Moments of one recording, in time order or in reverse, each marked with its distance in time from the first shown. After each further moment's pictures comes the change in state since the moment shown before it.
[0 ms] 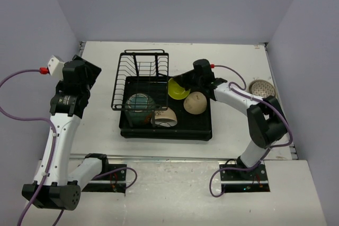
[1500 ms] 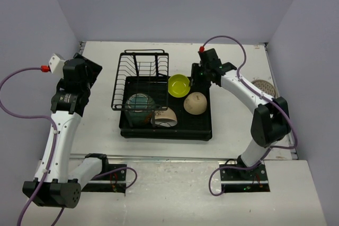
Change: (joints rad) left arm 0.007 0.021 0.000 0.038 0.031 0.001; right arm -0.082 -0.002 0.269 -0.603 0.042 -1.184
